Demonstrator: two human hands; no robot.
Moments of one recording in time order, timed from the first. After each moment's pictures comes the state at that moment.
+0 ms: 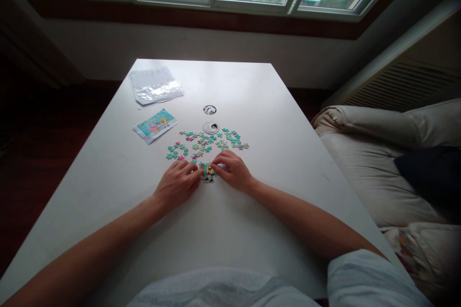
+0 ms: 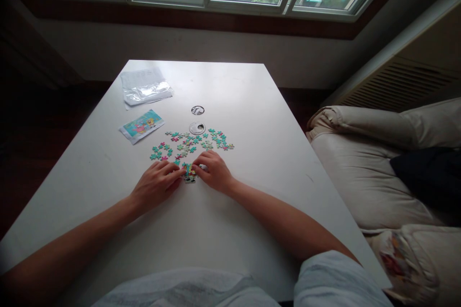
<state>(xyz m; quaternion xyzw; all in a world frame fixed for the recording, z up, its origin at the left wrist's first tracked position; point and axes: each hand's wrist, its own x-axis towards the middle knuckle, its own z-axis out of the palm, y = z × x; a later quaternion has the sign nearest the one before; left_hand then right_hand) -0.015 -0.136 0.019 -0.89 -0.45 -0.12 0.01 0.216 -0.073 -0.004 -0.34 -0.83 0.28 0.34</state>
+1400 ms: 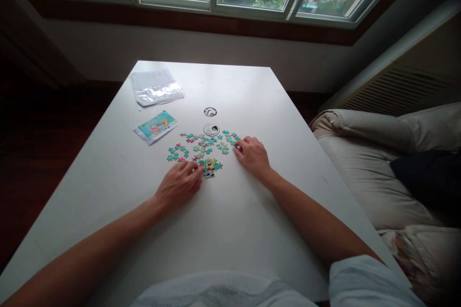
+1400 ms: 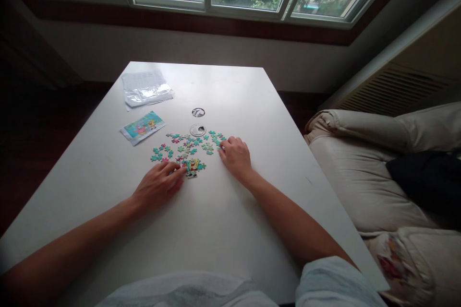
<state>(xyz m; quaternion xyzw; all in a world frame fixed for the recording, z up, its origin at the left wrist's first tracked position) -0.015 -0.136 0.014 -0.88 -0.46 -0.12 -0.02 0.263 -0.029 -0.002 -0.54 -0.82 0.01 0.18</state>
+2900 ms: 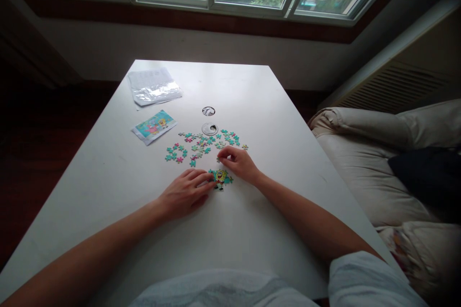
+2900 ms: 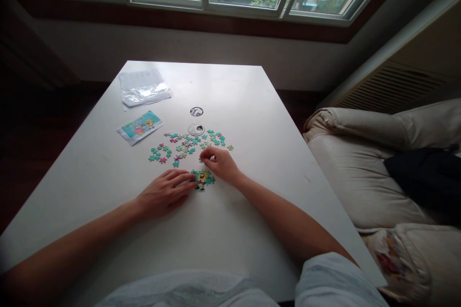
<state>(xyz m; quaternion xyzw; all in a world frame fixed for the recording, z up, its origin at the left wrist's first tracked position) -0.005 -0.141 0.014 -0.93 -0.32 -0.13 -0.09 0.235 -0.049 -0.007 -0.41 -0.74 0.41 0.33</state>
